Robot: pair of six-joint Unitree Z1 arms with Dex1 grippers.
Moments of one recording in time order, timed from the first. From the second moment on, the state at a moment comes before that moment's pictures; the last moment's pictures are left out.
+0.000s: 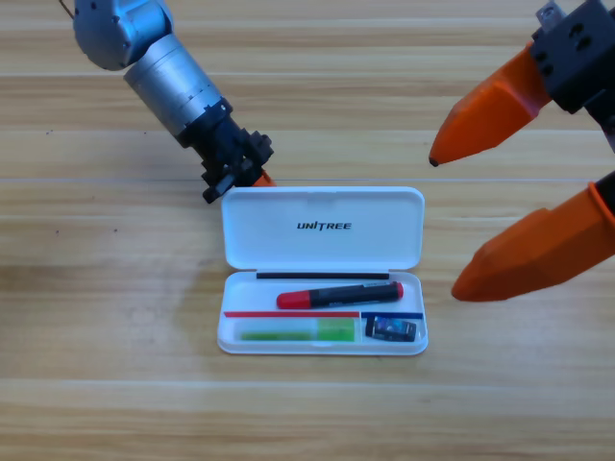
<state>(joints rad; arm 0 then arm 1) -0.37 2.52 -2.13 1.27 -0.76 1.23 0.98 1.53 -1.58 0.95 0.38 -0.43</state>
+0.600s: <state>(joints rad) -0.40 2.44 -2.10 1.31 -0.76 1.22 0.98 1.53 -1.58 0.95 0.38 -0.43</state>
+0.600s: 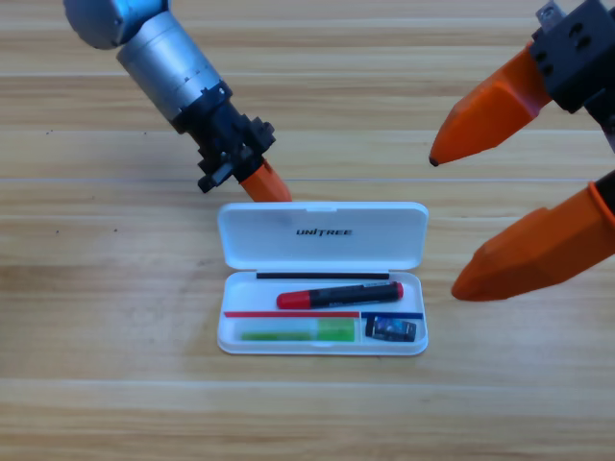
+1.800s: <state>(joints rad) -0.48 2.44 -1.94 1.31 -0.75 1.26 0.98 1.56 -1.58 0.95 0.39 -0.43</state>
